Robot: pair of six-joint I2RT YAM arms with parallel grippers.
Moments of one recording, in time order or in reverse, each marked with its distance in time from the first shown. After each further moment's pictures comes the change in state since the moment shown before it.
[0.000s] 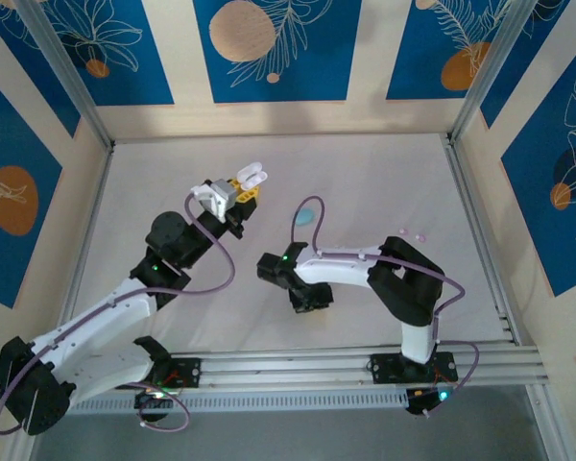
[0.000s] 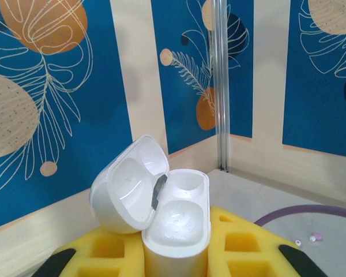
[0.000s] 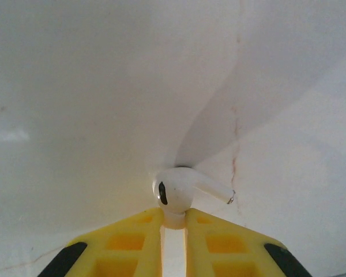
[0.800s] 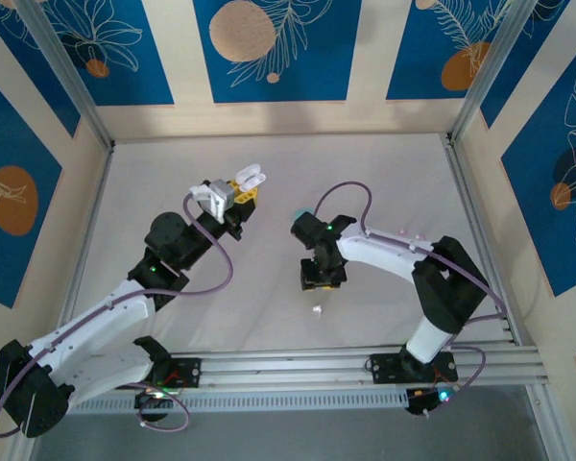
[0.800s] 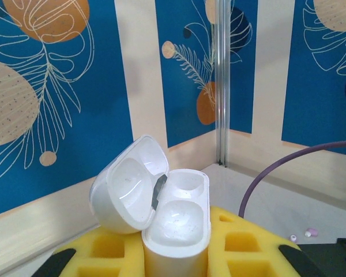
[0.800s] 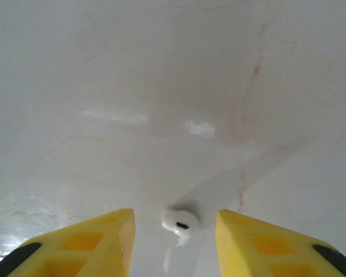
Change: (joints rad) left arm 0.000 -0.012 -0.001 -0.040 -0.008 -0.025; right arm -0.272 -0.188 -0.086 0.161 -0.298 -0.278
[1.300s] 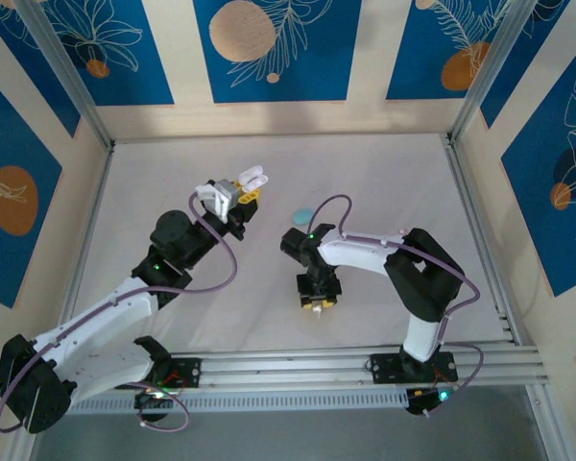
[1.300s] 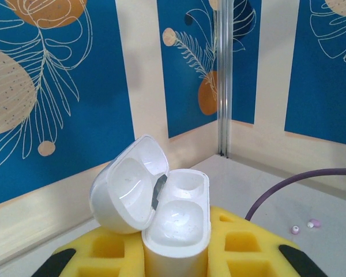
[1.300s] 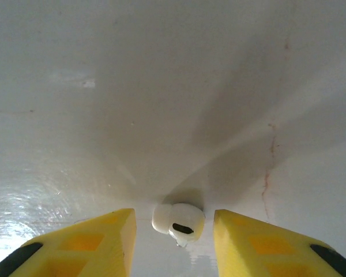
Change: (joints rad) left arm 0.000 0.030 0.000 -0.002 -0.006 0.003; right arm 0.073 0.122 0.014 -0.064 -0.024 0.100
